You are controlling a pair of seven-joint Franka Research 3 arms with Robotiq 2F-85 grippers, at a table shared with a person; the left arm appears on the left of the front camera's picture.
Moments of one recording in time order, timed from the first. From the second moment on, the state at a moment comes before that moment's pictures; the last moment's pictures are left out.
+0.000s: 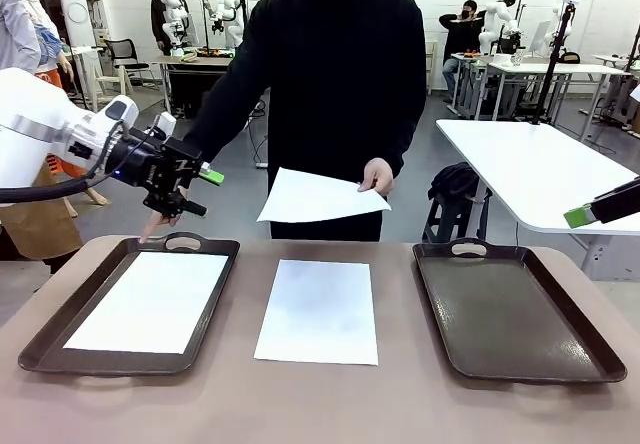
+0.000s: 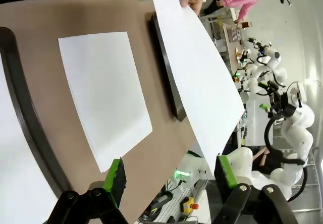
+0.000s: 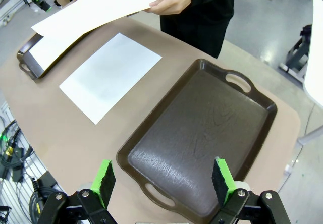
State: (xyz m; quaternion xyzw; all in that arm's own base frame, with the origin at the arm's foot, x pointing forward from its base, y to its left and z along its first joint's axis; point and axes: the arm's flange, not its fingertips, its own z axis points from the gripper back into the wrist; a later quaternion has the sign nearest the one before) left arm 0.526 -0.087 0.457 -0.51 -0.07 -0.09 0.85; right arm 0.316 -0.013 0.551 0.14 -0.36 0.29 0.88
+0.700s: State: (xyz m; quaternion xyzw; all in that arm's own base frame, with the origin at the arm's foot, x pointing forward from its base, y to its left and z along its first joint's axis) left arm 0.562 -0.148 0.420 -0.56 -0.01 0.00 0.83; right arm 0.316 -0.013 0.551 0.14 -0.36 0.29 0.88
